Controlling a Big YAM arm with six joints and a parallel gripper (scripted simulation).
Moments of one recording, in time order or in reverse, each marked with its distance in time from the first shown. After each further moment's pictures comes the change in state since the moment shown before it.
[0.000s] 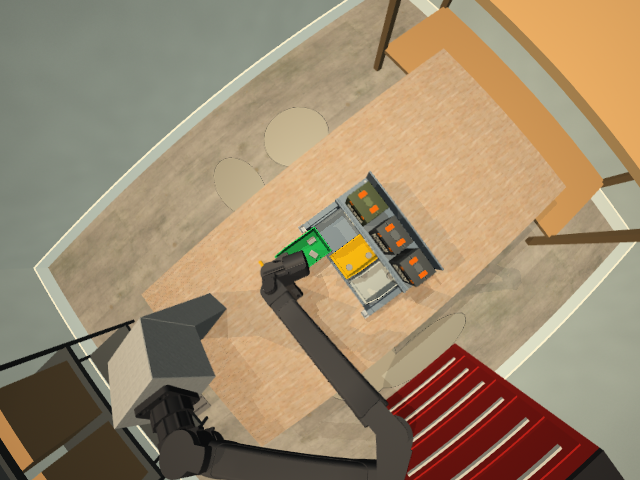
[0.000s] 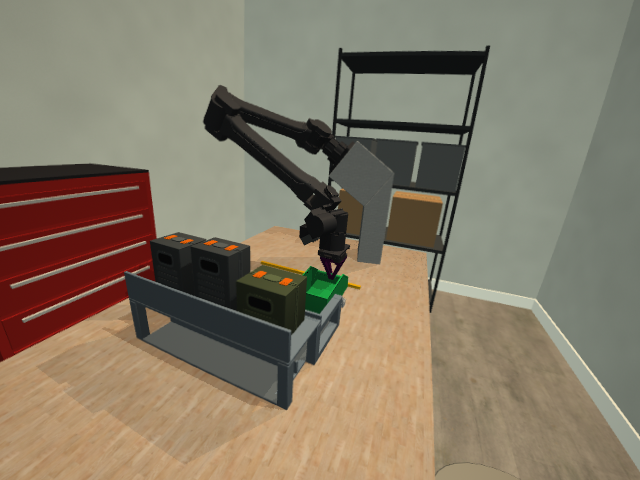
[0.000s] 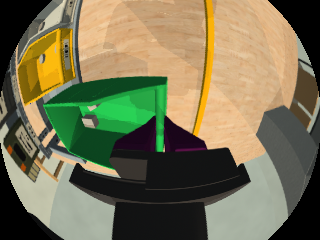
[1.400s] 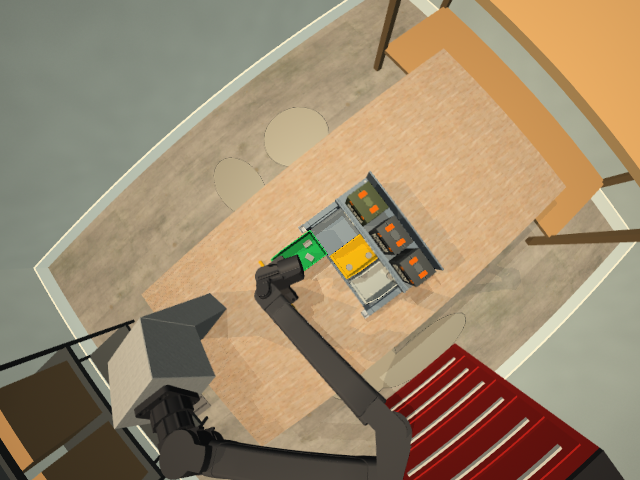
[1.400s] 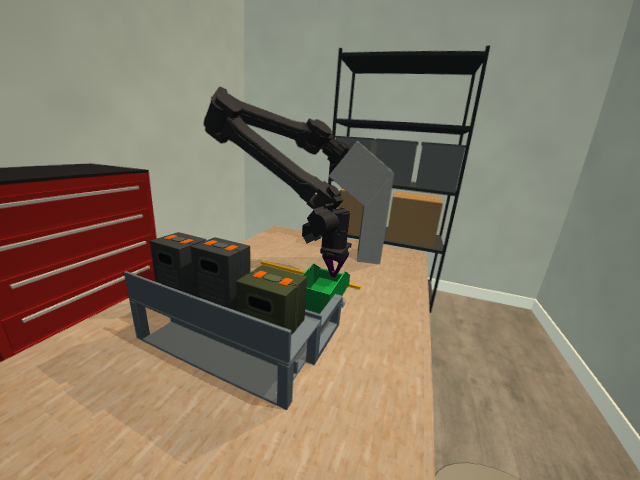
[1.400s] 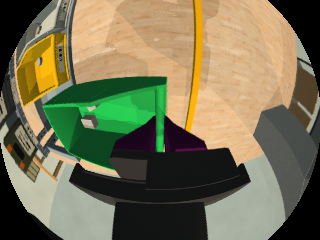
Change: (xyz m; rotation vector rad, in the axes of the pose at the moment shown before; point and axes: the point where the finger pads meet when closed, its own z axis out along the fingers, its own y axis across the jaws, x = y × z) arm 0.000 -0.018 0.000 0.001 0.000 0.001
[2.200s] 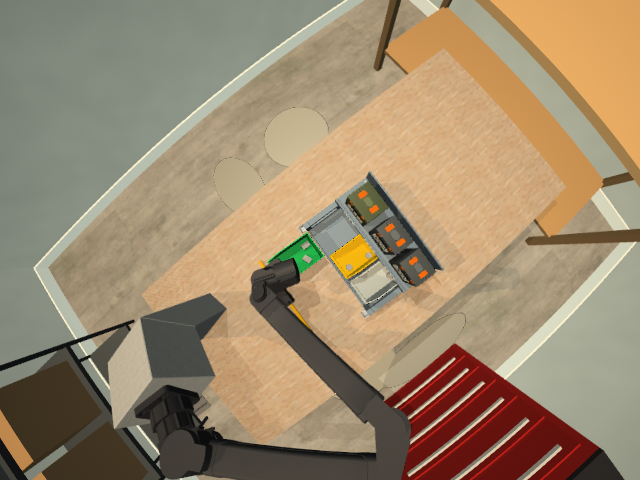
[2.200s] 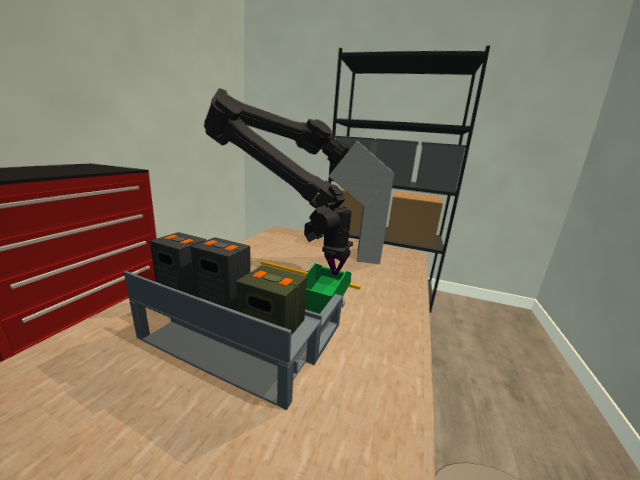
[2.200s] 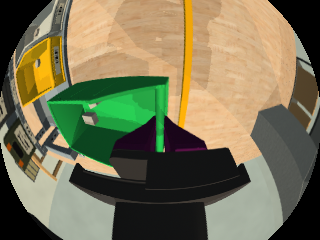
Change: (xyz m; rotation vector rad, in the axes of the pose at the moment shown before) arm 0.000 -0.015 0.000 0.001 0.000 -0.001
